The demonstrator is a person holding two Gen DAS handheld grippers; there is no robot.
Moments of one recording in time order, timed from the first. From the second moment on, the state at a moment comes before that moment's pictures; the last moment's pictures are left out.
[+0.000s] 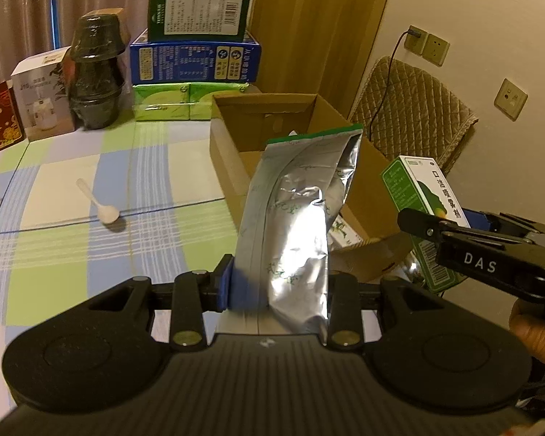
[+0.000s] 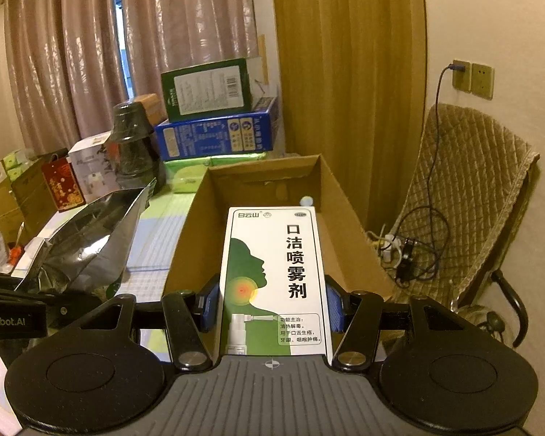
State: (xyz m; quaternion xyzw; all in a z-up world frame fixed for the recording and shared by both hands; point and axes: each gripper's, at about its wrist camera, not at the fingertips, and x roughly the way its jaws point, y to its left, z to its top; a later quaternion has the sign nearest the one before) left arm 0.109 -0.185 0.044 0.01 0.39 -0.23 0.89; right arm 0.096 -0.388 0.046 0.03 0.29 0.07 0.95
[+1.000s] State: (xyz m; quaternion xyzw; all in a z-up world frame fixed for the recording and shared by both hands) left arm 0.206 -0.268 0.025 -0.01 0.40 -0.26 0.88; right arm 0.199 -0.417 0.026 0.00 0.31 0.06 0.95
